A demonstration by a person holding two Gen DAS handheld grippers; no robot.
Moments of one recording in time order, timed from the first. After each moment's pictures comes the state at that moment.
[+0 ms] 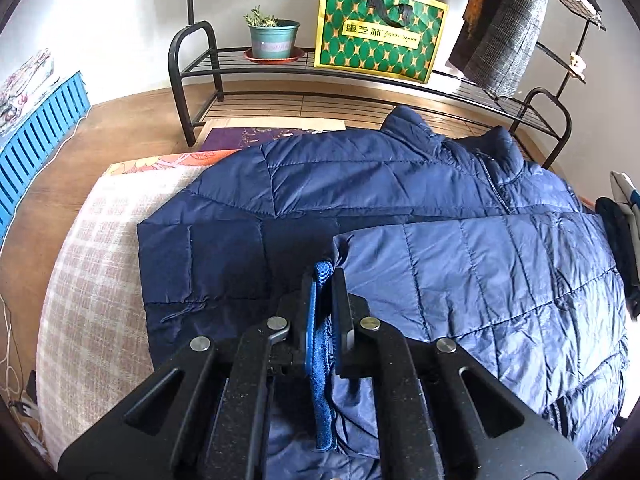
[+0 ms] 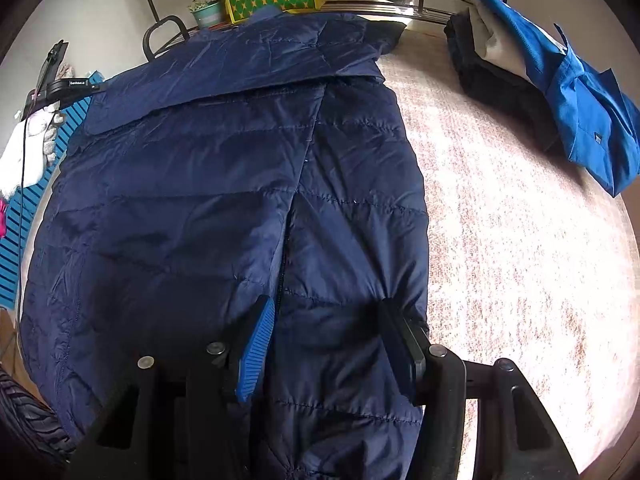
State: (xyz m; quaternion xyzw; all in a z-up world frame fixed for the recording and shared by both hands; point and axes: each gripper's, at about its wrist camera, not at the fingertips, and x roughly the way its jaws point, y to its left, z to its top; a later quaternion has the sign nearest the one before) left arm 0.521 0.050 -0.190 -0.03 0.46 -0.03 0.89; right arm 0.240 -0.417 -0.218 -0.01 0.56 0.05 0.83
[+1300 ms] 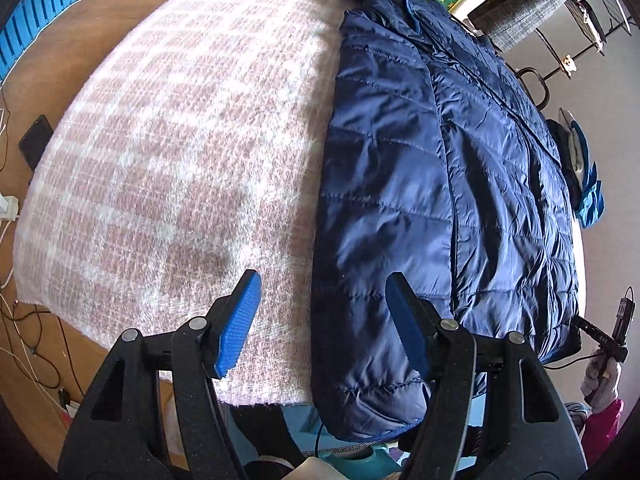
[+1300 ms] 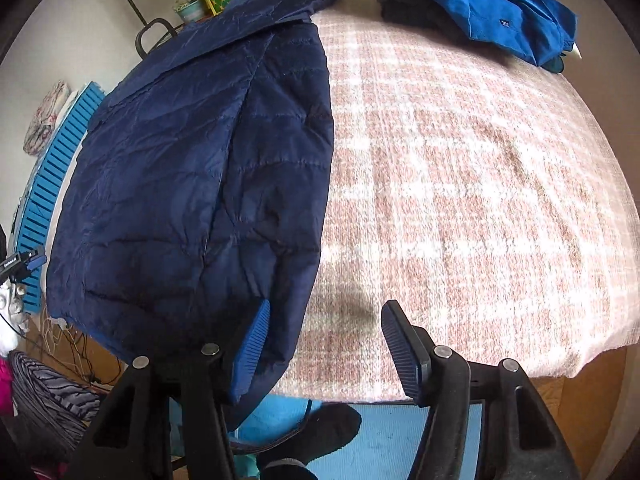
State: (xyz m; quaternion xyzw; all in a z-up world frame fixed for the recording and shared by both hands) left arm 0.142 0.180 -0.223 -0.18 0.58 -0.05 0.79; right arm 0.103 -0.472 -0.203 0.07 0.60 0.05 0.80
